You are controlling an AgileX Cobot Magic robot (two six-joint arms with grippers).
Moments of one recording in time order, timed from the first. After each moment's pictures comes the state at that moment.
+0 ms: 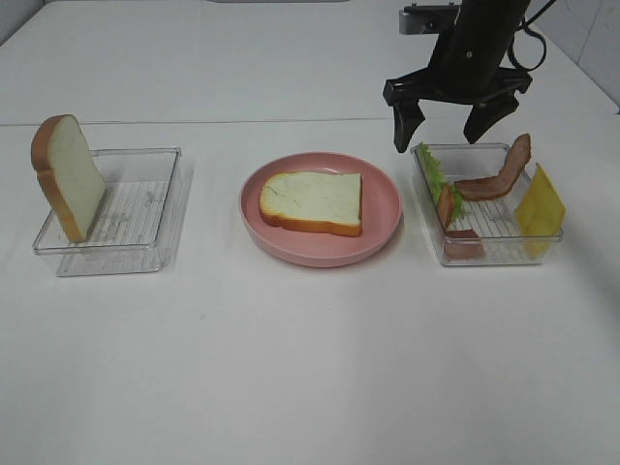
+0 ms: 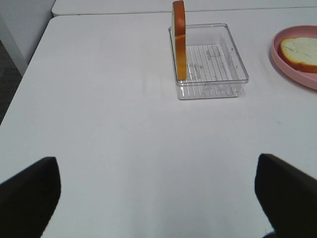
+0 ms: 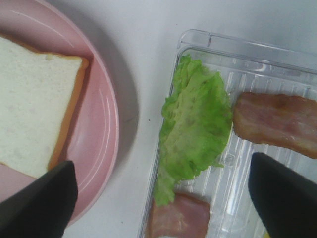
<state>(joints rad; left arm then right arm) 0.05 -0.01 -0.52 -0.04 1.08 0.00 0.25 2.26 -1.96 0.01 1.10 -0.01</state>
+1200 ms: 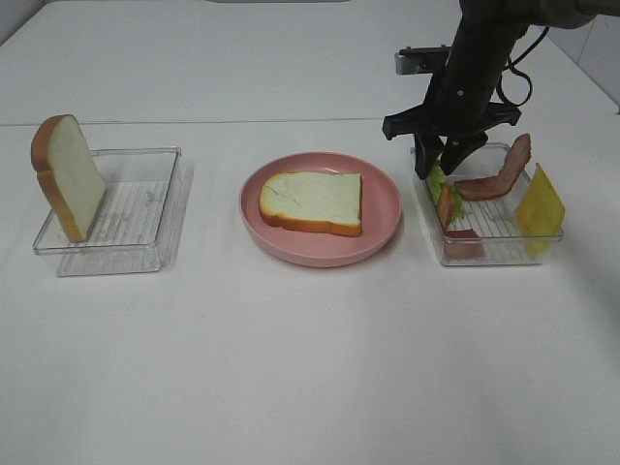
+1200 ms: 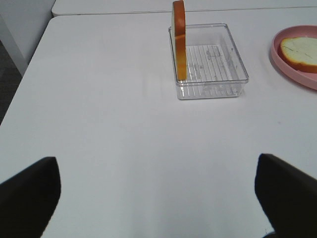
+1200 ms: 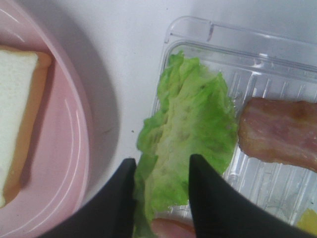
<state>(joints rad) 0.05 -0.01 -0.52 -0.04 1.08 0.00 0.23 2.35 -1.97 0.01 1.07 -0.03</state>
